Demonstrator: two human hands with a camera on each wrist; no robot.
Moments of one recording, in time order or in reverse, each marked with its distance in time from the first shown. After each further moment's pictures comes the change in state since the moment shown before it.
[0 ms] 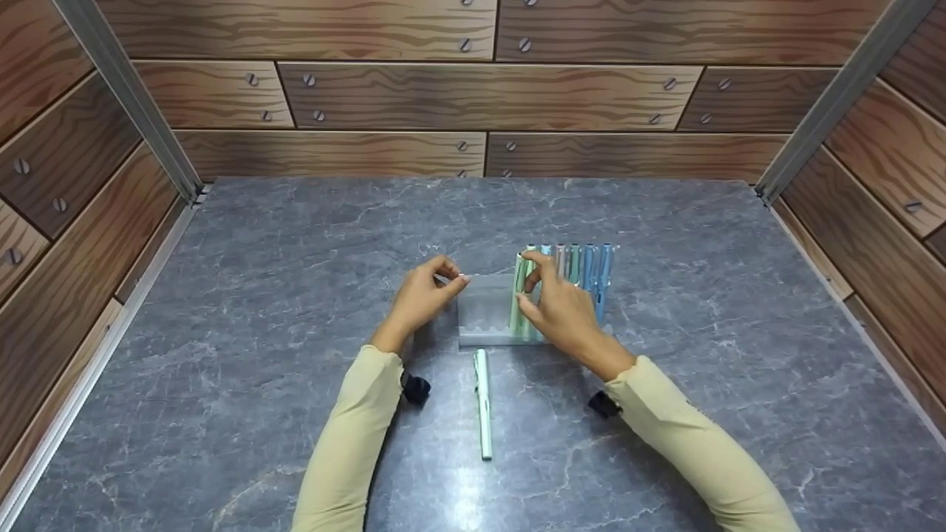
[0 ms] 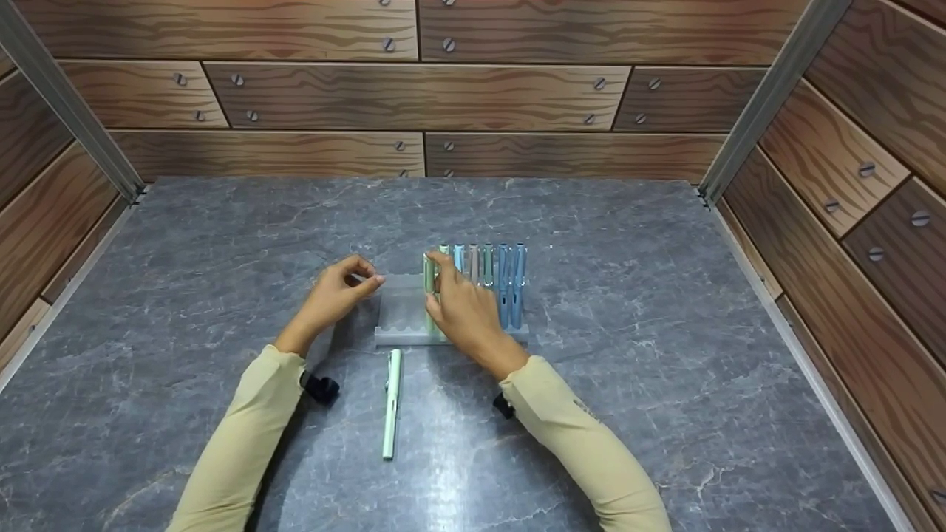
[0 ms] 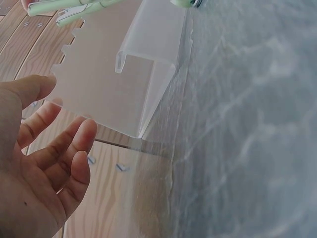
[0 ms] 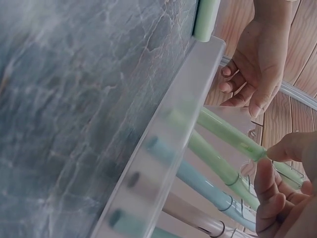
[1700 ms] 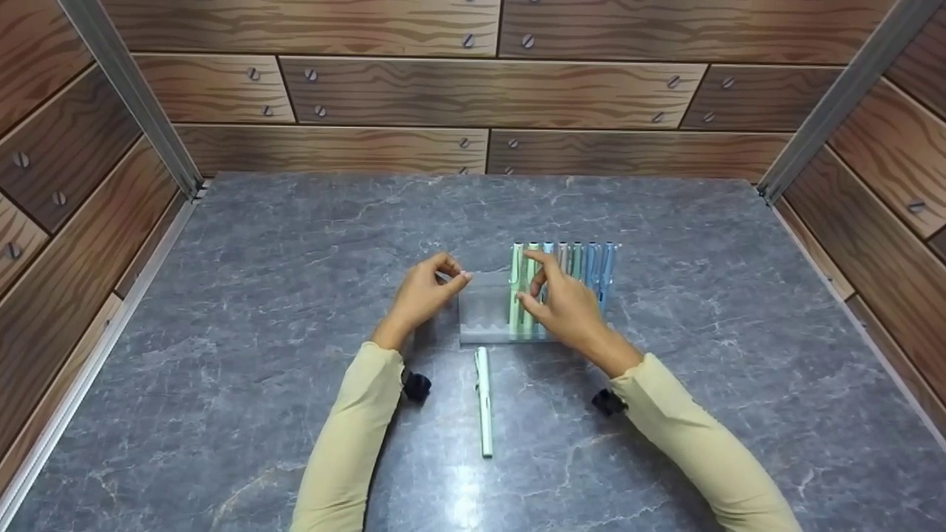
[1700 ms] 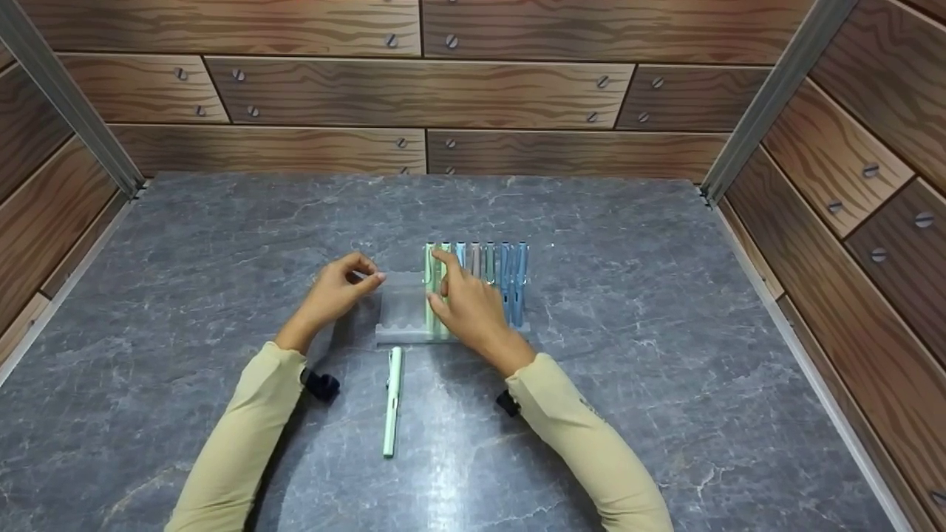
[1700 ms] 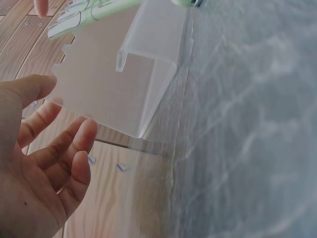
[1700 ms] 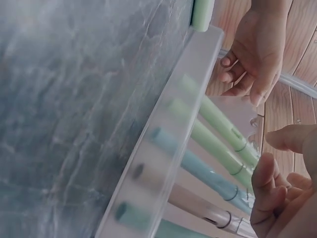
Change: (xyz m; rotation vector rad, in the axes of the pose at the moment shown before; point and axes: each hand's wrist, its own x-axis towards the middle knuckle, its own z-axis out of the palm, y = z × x) left_hand 0.001 -0.001 0.000 0.005 0.010 0.022; right_hand 0.002 0.004 -0.005 0.105 -0.111 0.093
